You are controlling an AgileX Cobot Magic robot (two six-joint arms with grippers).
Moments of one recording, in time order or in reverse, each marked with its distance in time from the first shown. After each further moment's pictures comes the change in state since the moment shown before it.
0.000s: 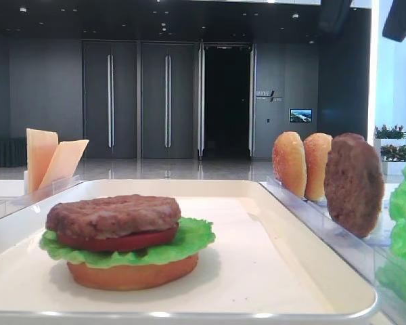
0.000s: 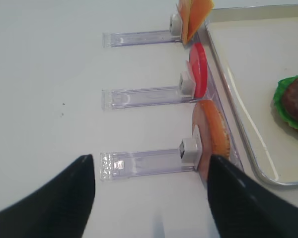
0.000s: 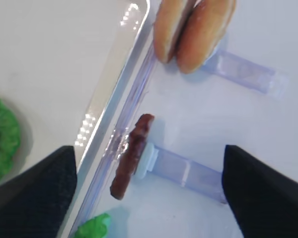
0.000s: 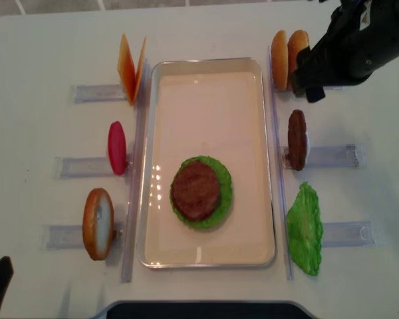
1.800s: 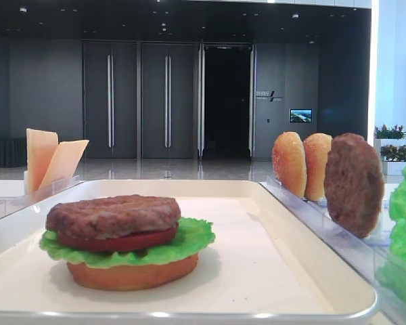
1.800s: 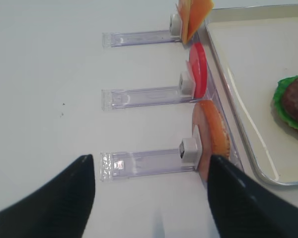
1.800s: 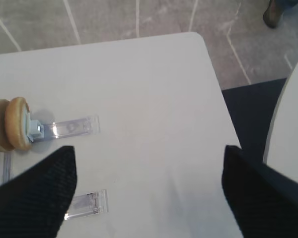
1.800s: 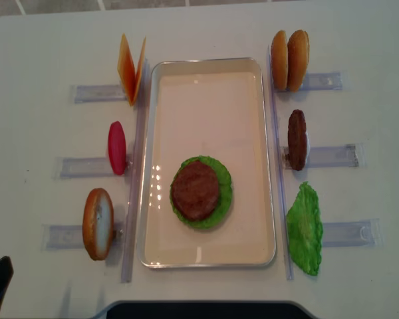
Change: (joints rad) left arm 0.000 0.000 0.000 0.000 0.000 0.001; right arm -0.522 -0.339 -0.144 -0.056 0.169 0.036
